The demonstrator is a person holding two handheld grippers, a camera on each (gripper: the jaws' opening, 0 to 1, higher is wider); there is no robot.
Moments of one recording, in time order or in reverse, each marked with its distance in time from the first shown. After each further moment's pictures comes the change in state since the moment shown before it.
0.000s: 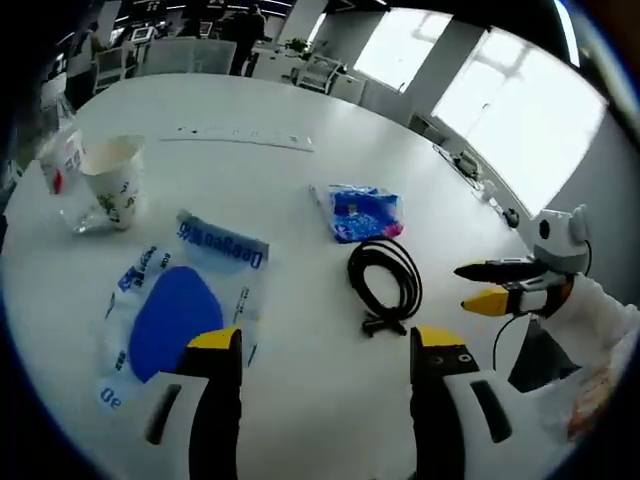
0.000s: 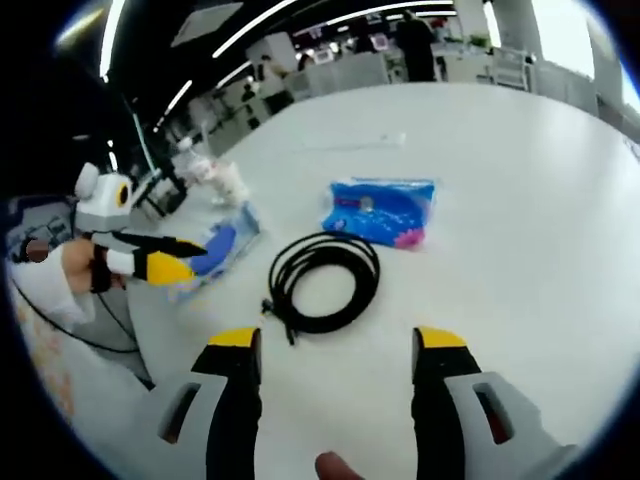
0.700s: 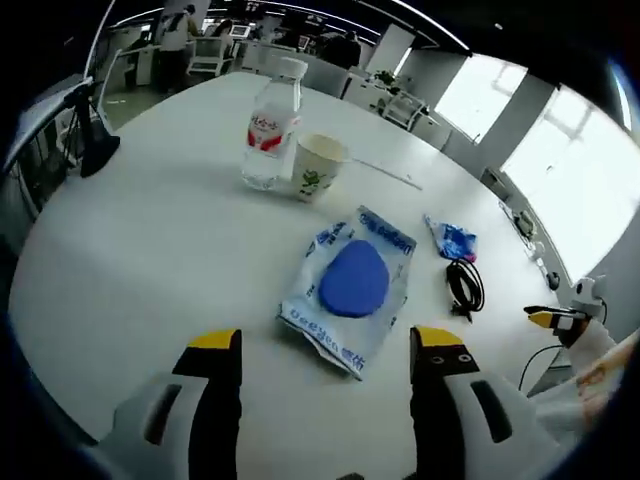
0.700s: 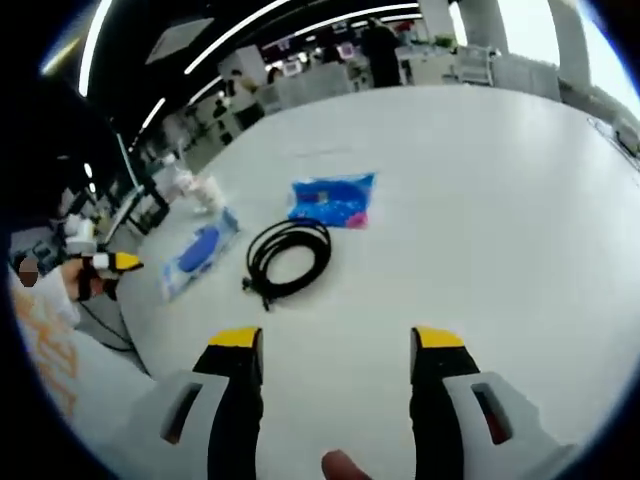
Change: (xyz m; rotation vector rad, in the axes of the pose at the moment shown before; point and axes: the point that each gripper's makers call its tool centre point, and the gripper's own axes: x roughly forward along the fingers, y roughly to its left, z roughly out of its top) left arm -0.112 0.114 -0.042 -0.194 -0.106 0.235; right arm -0.051 -0.025 -0.025 0.094 -0.041 -0.102
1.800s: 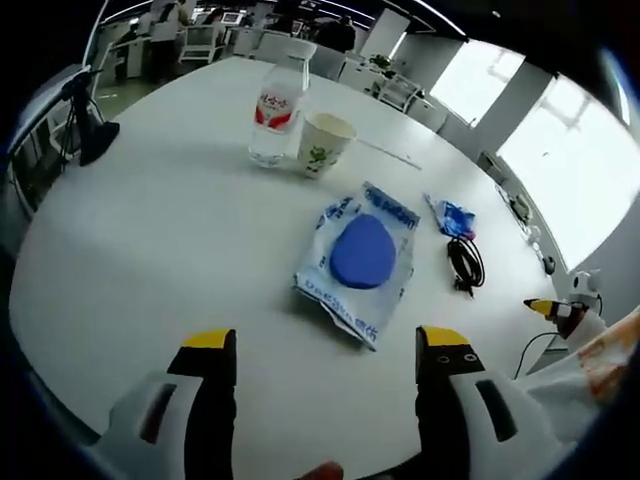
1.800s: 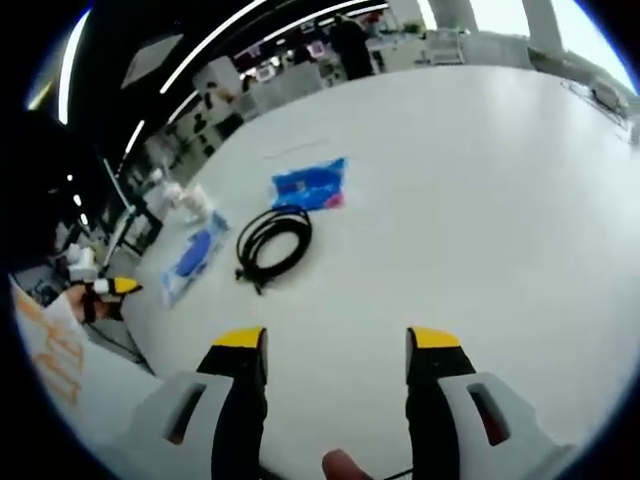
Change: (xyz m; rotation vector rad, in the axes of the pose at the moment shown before) left arm 0.000 0.004 -0.016 -0.020 0.064 -0.032; right arm -0.013 -0.011 -0.025 0.129 0.011 -0.014
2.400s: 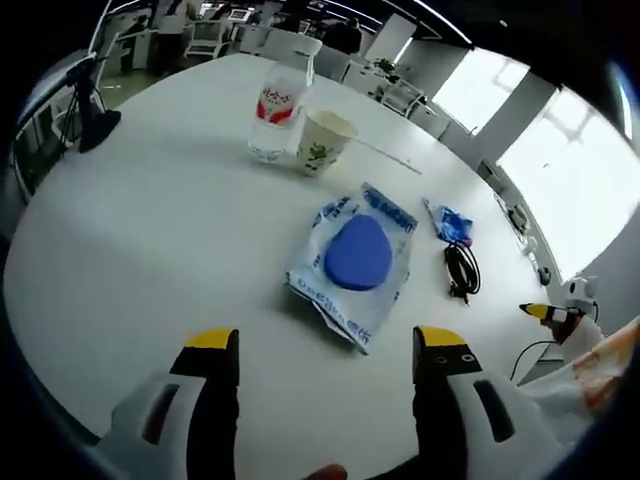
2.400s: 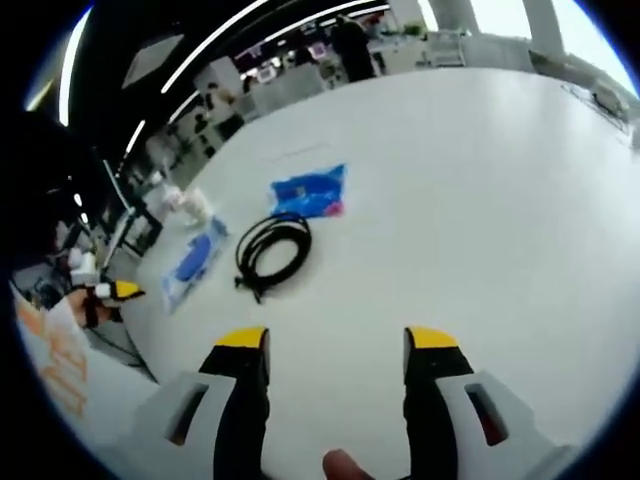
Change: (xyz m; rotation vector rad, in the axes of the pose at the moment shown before) left arm 0.008 -0.009 -0.003 -0.059 -0.017 -0.026; right arm 0.007 0.003 0.023 -0.028 -0.014 0.012
